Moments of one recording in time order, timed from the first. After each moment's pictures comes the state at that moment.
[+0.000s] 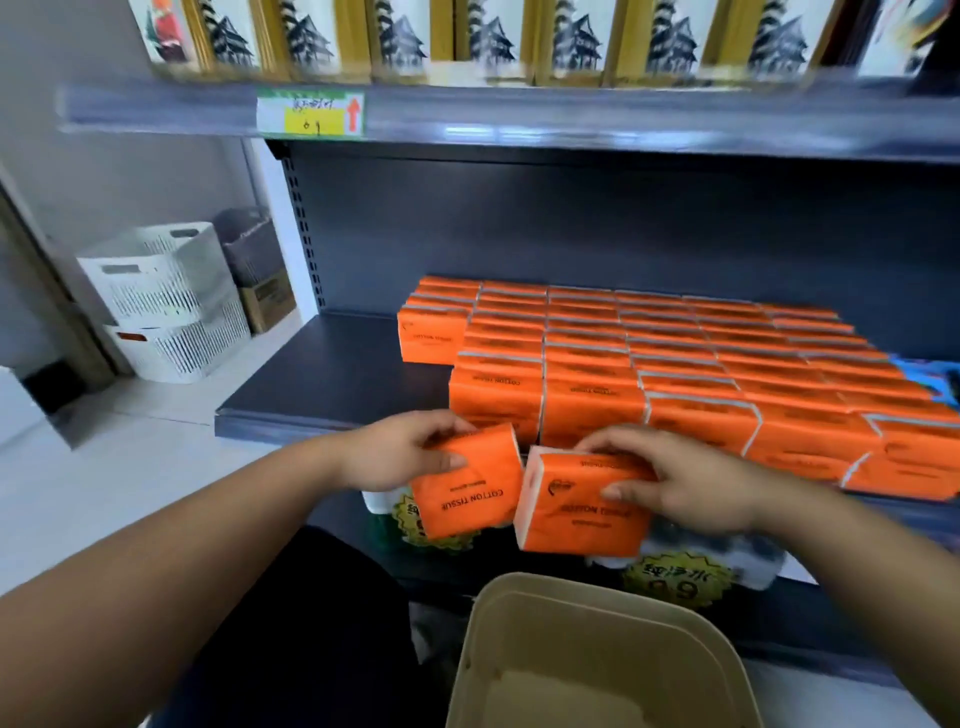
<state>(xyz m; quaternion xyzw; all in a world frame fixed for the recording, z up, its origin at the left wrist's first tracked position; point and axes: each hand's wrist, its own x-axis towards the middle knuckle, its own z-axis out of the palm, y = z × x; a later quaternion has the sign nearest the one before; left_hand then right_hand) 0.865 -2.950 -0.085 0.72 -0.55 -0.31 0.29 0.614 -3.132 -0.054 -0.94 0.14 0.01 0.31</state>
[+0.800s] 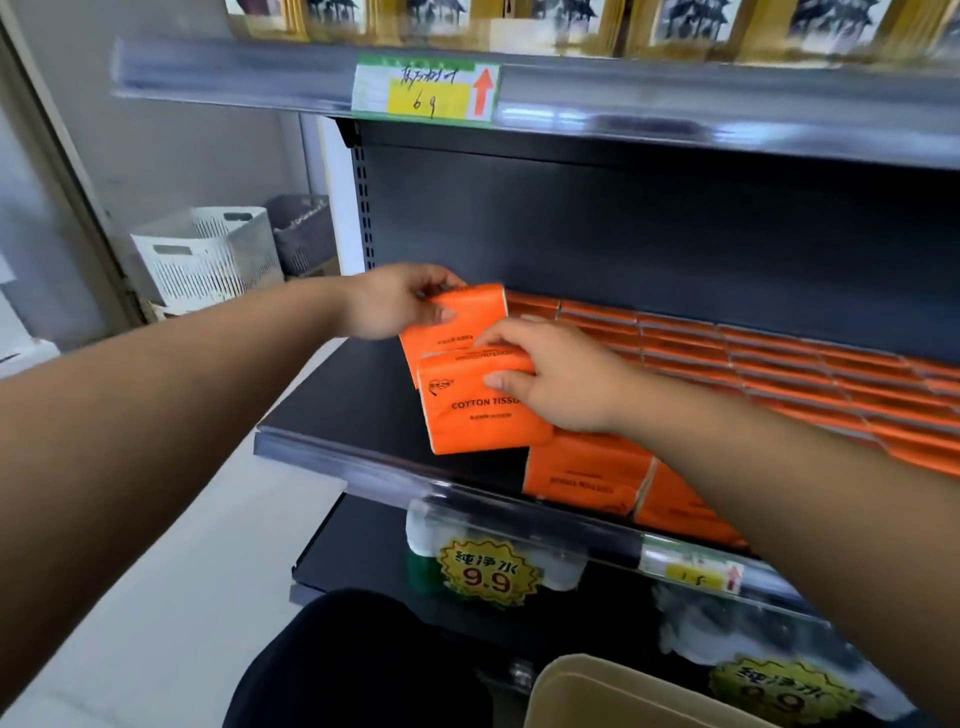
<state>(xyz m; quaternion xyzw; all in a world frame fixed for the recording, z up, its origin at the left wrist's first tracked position) 1.030 -2.979 0.004 0.78 -0.52 -0.16 0.31 0.840 -3.097 -0.010 -0.98 0.04 -0.13 0.16</state>
